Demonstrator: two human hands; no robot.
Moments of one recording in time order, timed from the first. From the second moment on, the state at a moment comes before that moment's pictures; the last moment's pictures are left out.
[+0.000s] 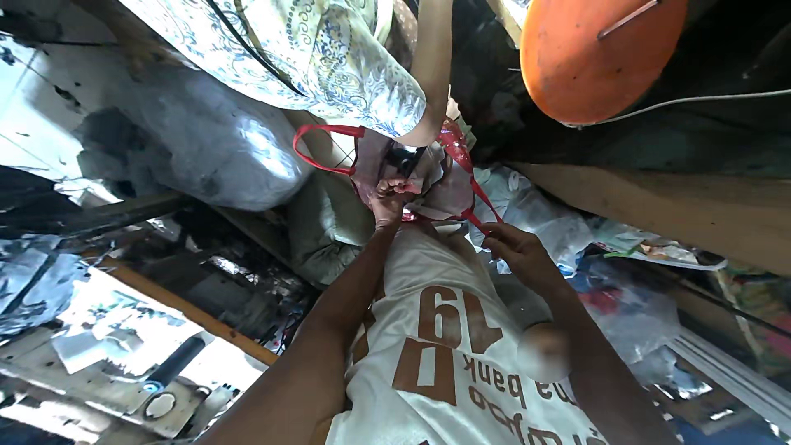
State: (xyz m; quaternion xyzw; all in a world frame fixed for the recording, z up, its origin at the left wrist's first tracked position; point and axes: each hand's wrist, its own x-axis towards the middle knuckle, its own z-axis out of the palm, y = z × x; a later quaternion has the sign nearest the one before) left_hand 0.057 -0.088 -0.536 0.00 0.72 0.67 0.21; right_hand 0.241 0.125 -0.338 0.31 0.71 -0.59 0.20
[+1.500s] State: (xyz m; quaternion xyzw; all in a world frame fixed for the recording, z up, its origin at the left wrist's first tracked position) left_hand 0.040 -0.009 -0.440 0.00 0.55 0.79 0.29; right_hand 0.233 0.122 -0.337 0.29 0.74 -0.58 0.21
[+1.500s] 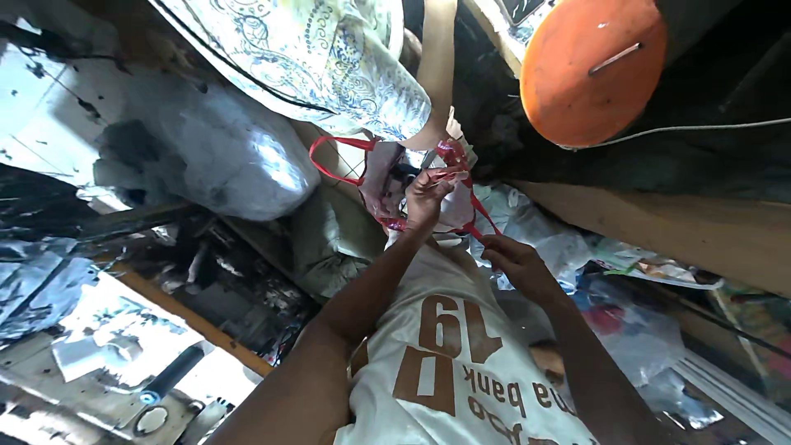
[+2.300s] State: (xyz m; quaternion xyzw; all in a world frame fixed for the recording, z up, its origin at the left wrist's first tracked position) left_hand -0.033 -0.062 -0.490 0.08 0.90 0.16 0.39; right_hand 0.238 0.125 -0.335 0.35 0.71 -0.60 0.15
